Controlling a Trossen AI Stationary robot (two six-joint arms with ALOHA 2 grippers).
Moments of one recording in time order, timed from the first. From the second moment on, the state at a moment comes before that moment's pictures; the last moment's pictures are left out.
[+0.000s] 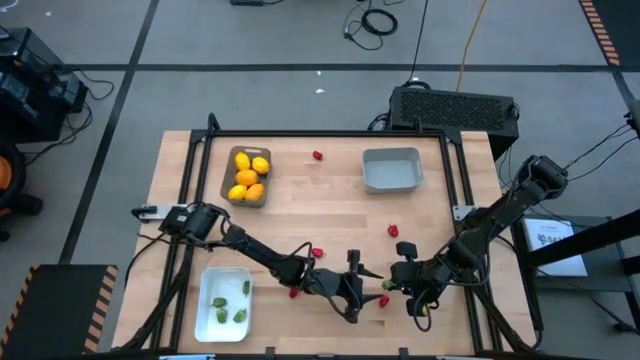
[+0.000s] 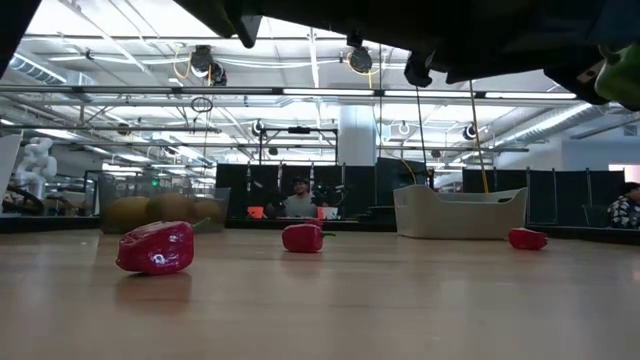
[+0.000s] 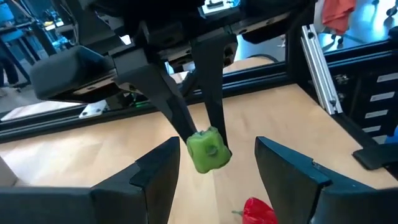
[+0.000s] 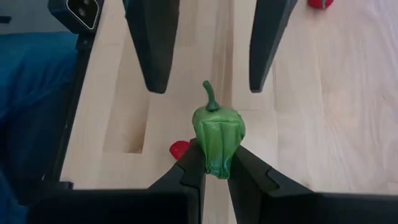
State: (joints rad) left arm -0.40 2.24 1.47 0.58 -0.34 0.14; right arm 0.72 1.32 0.80 -0.43 0.26 0.65
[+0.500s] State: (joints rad) left arm -0.39 2.24 1.47 0.60 -0.34 0.14; right arm 0.71 1.32 0.80 -0.41 0.26 0.63
